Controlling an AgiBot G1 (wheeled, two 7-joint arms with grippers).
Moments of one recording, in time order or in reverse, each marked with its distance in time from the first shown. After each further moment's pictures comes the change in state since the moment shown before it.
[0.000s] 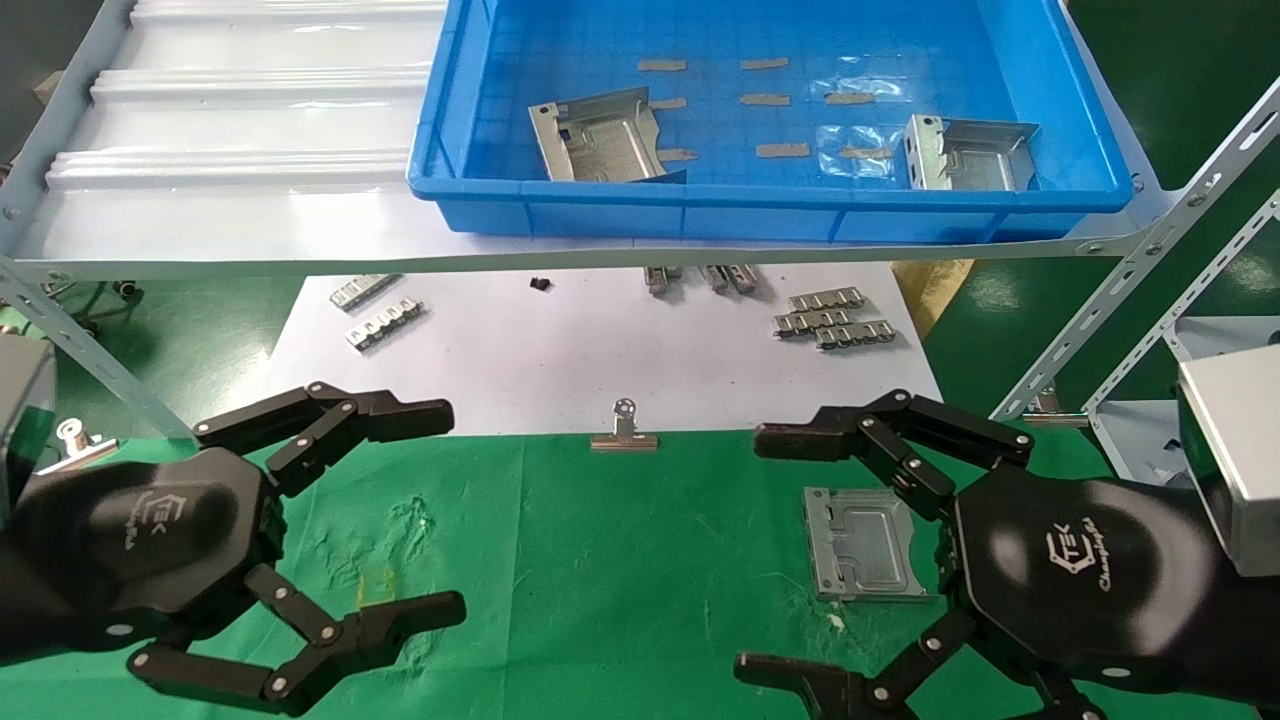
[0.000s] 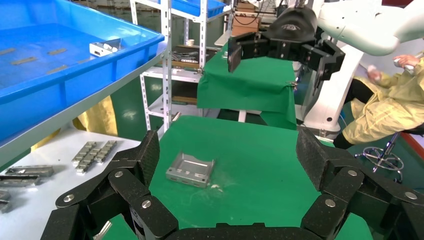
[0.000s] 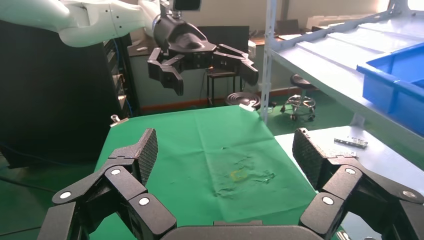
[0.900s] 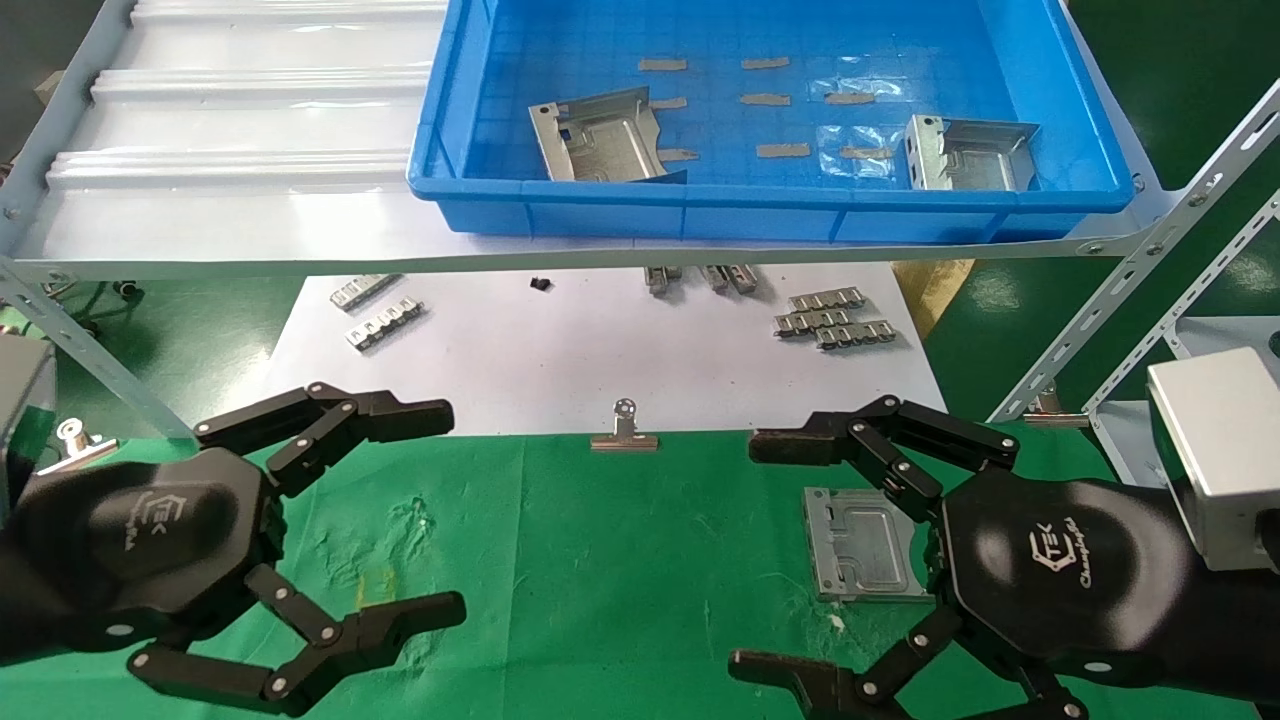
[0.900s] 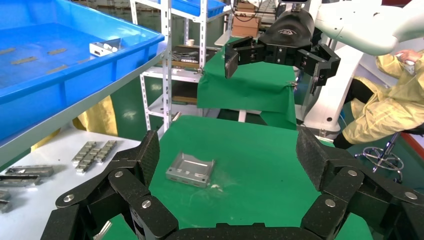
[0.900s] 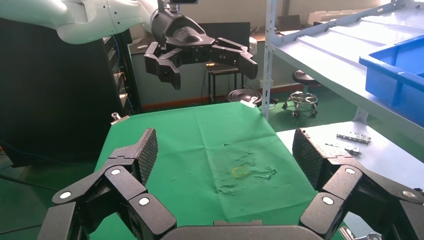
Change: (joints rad) left arm 0.000 0.000 0.000 0.000 0.000 0.000 0.000; right arm -0.001 0.000 0.000 0.000 -0.001 0.002 0.002
